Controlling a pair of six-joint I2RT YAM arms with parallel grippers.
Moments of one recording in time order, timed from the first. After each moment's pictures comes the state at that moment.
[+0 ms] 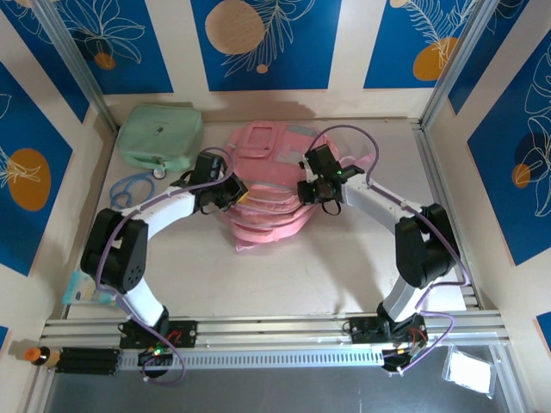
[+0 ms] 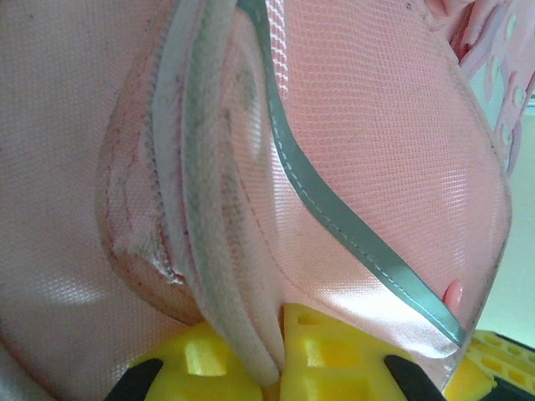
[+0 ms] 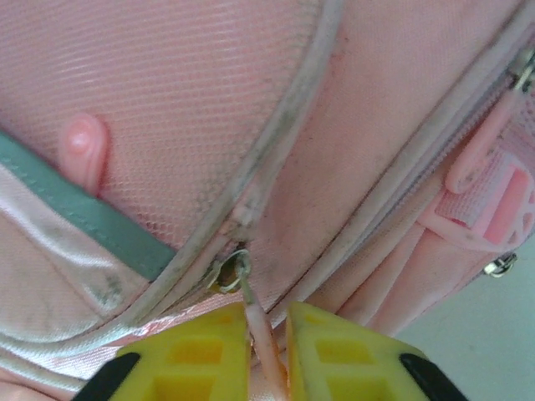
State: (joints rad) left arm -0.39 1.69 1.07 -0.20 0.35 -1.03; right arm 0.47 1.70 1.25 -0.60 -0.05 0.27
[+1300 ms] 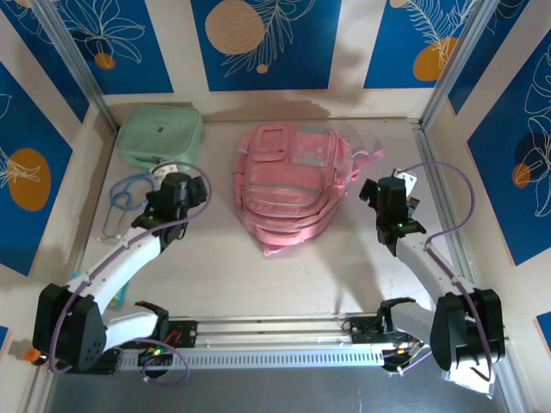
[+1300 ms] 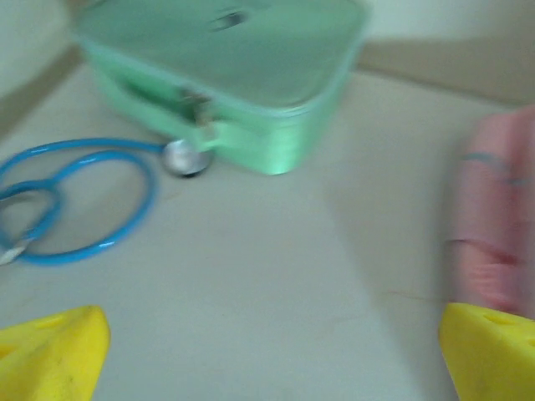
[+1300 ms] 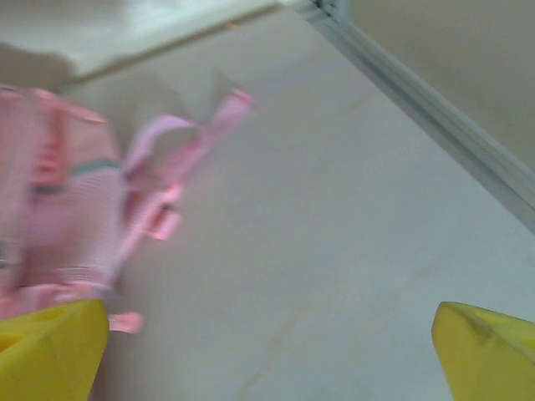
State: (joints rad) left arm -0.35 1.16 0.71 -0.16 -0.55 -0.41; right arm 0.11 1.12 0.57 -0.04 0.44 0.40
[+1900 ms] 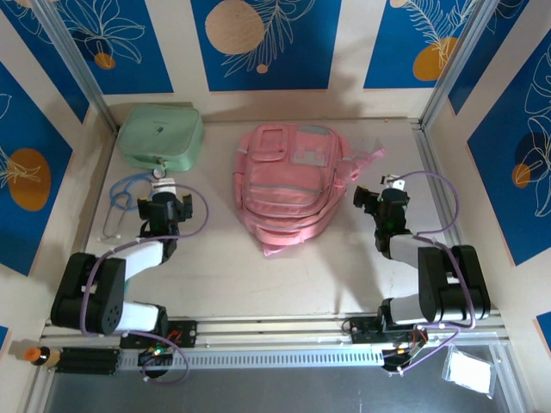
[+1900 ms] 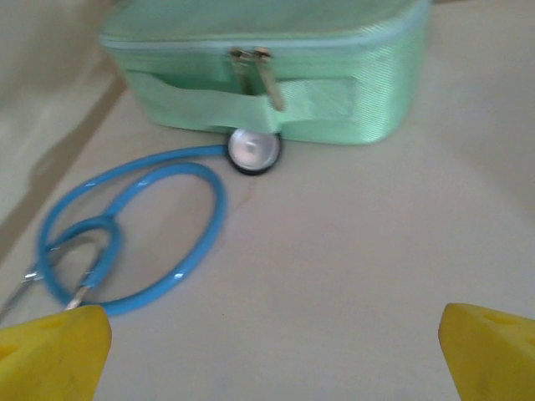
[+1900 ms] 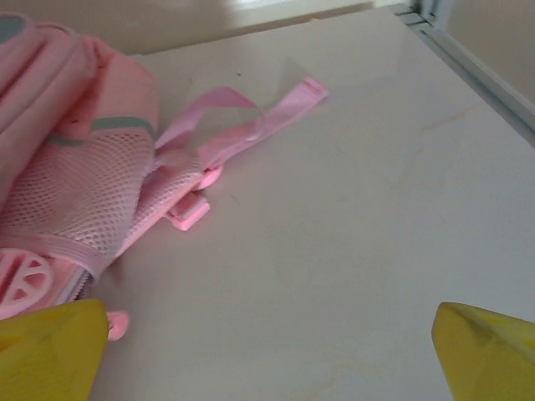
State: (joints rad) left arm -0.15 1.38 0.43 0.49 -0.39 0.01; right arm 0.02 1.40 0.40 0.59 0.14 0.18
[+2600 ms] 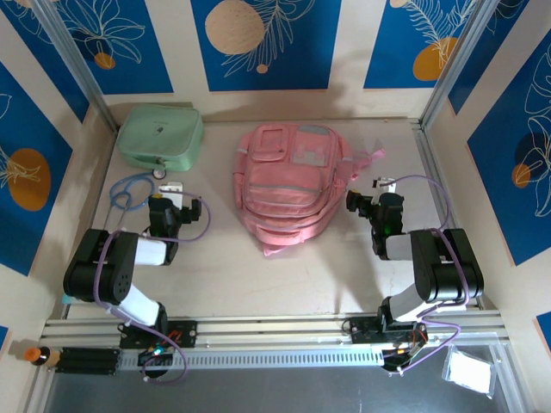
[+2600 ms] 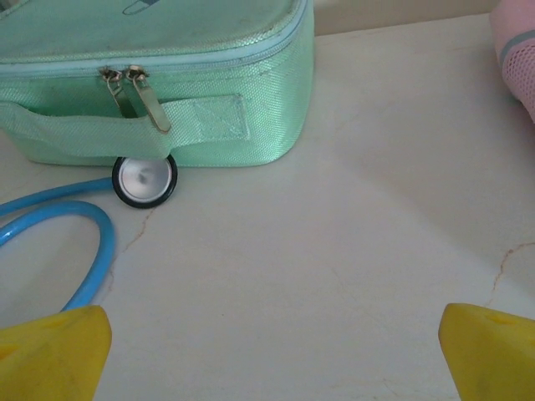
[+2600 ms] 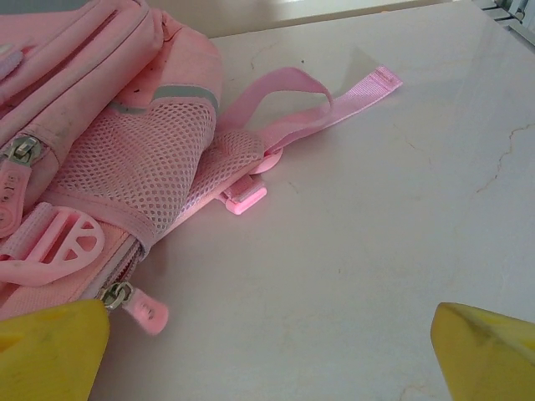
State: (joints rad) left arm -0.11 1.56 0.37 0.84 -0.16 0.06; right arm 0.03 1.52 0.37 0.75 0.04 0.14
